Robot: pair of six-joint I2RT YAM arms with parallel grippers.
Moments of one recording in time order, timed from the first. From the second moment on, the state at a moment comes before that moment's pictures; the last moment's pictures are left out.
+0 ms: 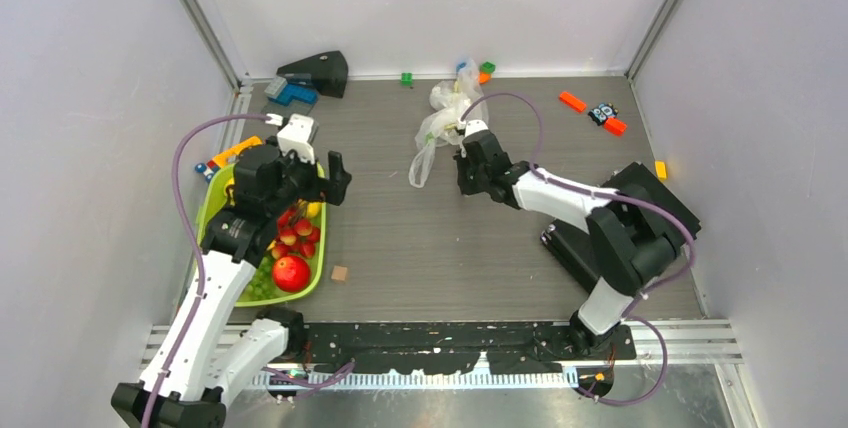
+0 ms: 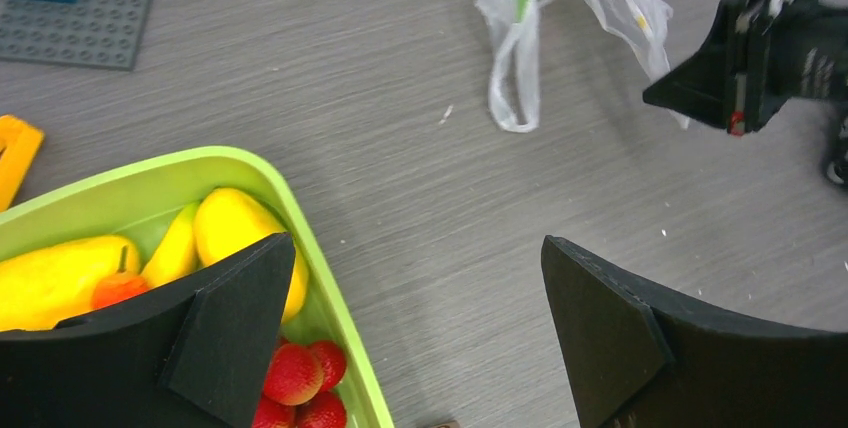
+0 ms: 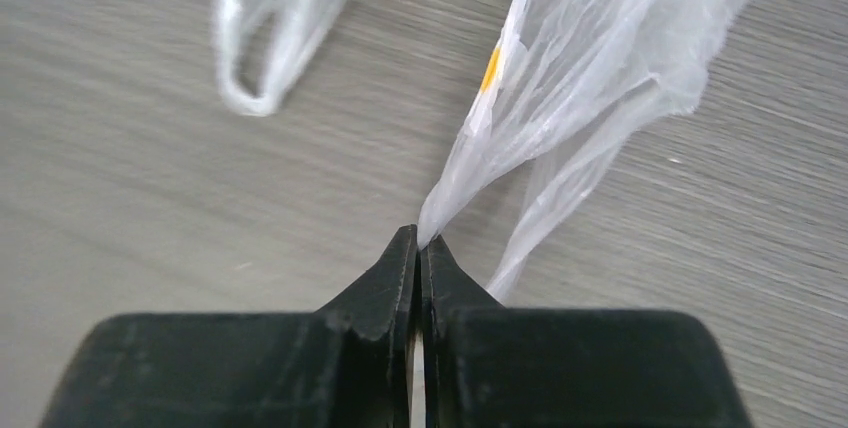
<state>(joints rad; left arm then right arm) -0.25 0.82 0.94 -0.49 0.12 -0.04 0.61 1.72 1.03 -0.08 0.17 0.26</state>
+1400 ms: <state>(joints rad) -0.72 1.27 0.59 0.30 -0.07 -0.79 0.62 1.12 0.80 0.08 -0.32 0.71</state>
